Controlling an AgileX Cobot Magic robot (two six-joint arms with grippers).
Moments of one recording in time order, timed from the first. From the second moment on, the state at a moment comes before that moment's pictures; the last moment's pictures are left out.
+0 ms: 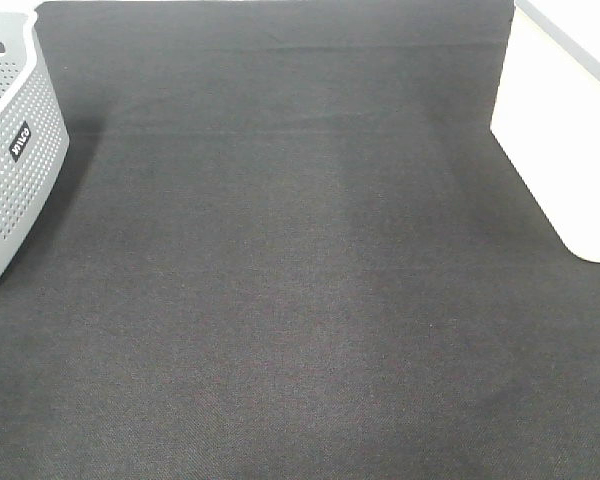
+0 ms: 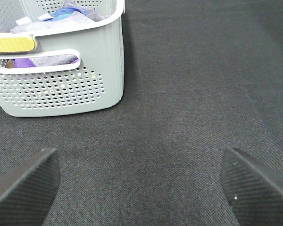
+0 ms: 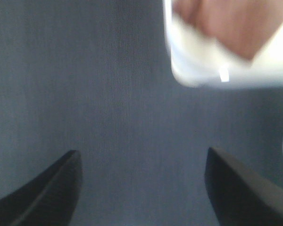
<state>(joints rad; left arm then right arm) -0.01 0.00 -0.50 -0.08 1.06 0.05 0.00 1.38 -1.35 0.09 1.21 -0.01</state>
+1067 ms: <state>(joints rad) -0.01 0.00 -0.50 -0.08 1.06 0.05 0.00 0.27 -0.51 0.09 1.08 -0.06</state>
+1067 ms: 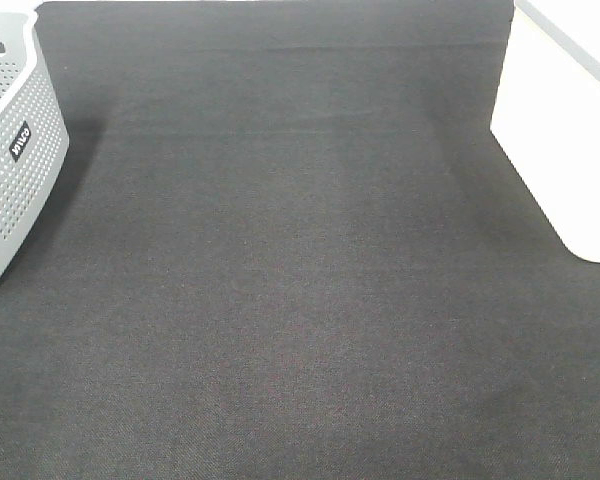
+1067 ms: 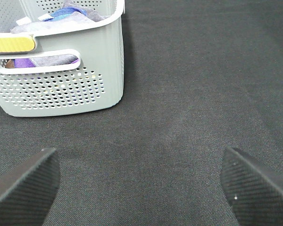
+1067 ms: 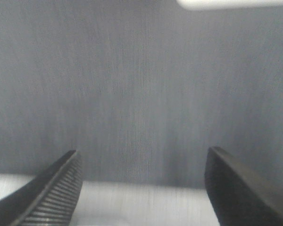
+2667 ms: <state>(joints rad) -0.01 0.00 -0.50 -0.08 1.06 0.05 0.00 -0.01 -0.50 0.09 1.07 -0.07</state>
